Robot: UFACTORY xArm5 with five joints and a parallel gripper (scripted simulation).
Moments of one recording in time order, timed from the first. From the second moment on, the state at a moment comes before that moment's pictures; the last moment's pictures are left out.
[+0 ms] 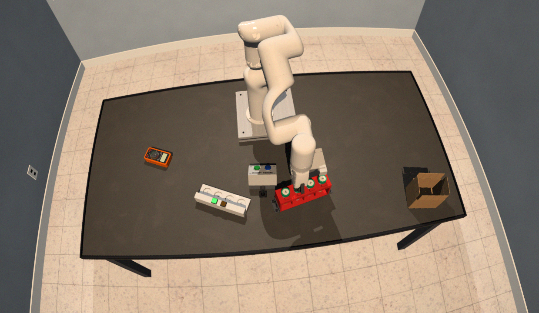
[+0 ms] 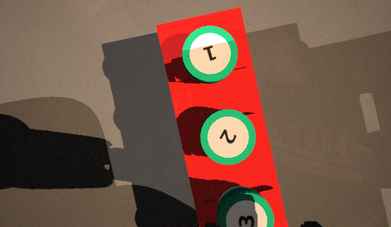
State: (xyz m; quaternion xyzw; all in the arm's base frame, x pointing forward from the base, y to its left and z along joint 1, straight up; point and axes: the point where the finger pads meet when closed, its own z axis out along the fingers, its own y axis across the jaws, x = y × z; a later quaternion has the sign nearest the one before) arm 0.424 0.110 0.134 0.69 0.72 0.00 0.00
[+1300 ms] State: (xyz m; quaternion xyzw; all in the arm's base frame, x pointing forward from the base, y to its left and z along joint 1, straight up) arm 0.436 0.064 0.098 0.51 0.86 0.00 0.00
